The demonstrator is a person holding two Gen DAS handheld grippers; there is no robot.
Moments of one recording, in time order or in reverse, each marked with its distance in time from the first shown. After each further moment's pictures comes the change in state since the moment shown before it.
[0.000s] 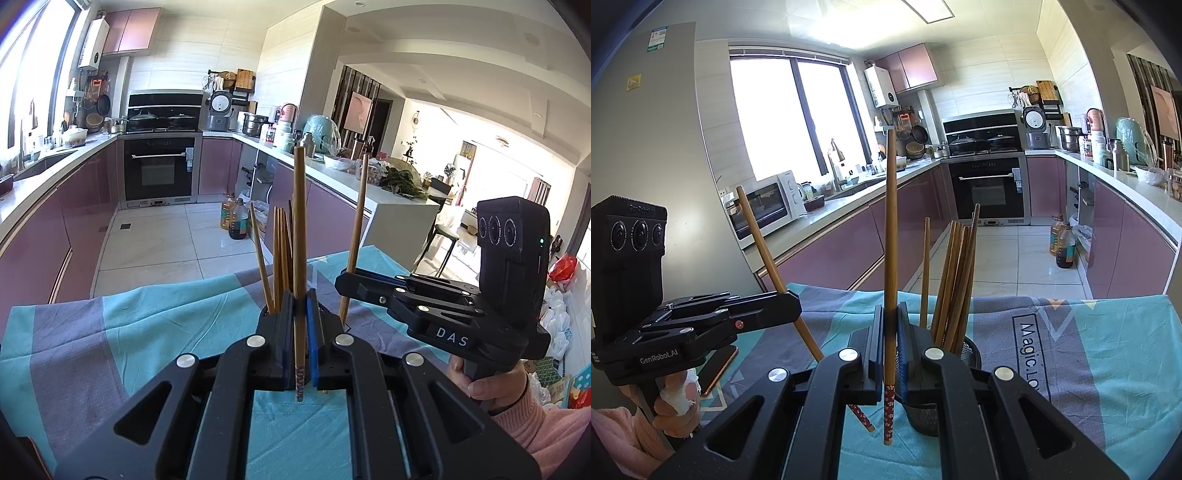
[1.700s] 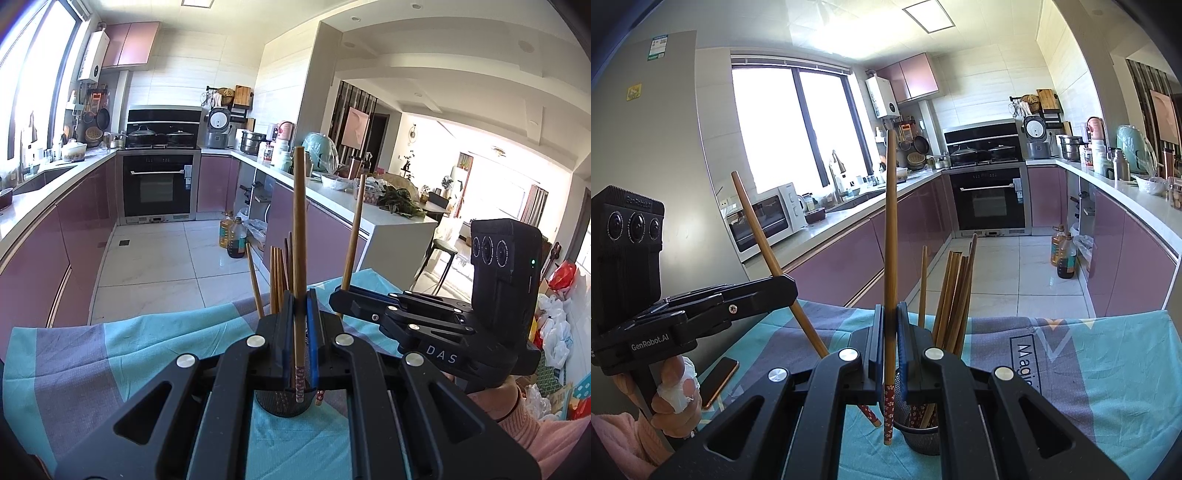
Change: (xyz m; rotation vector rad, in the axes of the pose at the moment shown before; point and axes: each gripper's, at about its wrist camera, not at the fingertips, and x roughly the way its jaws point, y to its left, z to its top) left arm -0.015 -0.005 0.034 0.012 -0.069 -0.007; right arm -0.002 0.000 0.018 -0.005 -0.040 0.005
